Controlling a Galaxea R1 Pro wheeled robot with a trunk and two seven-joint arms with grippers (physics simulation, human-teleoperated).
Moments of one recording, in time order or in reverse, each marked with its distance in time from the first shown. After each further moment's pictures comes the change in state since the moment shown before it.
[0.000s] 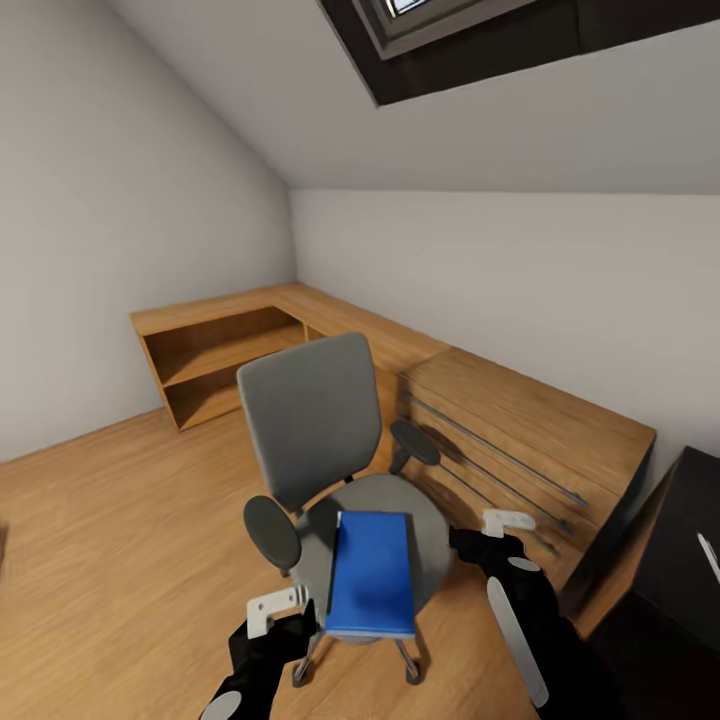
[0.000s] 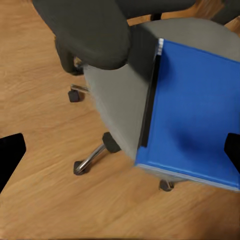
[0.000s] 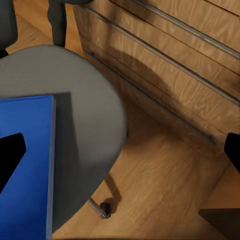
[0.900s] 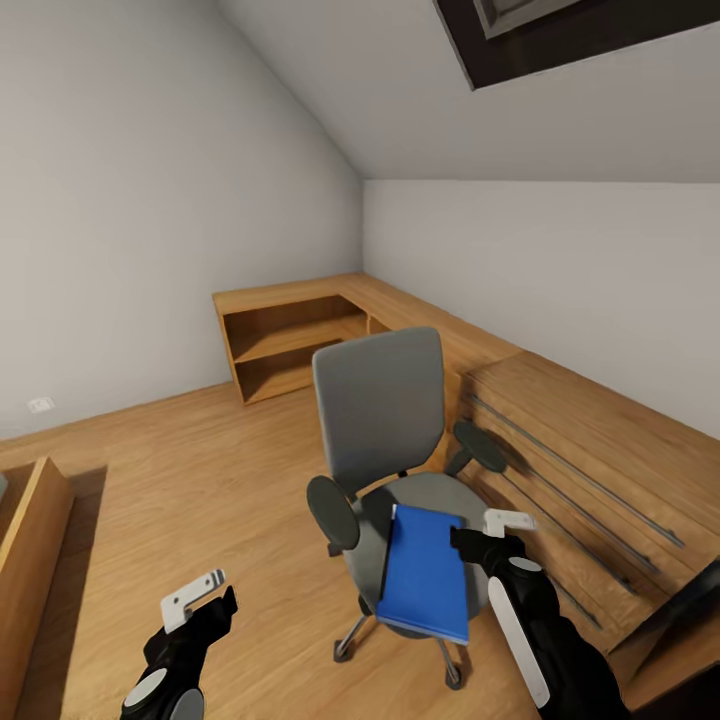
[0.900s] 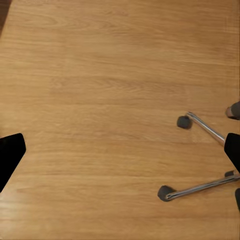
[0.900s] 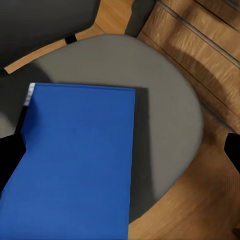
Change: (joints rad) left arm 0.000 -0.002 0.340 -0.002 0.005 -0.004 -0.004; right arm 0.000 -0.003 -0.002 0.000 0.000 0.000 0.000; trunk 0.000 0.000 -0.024
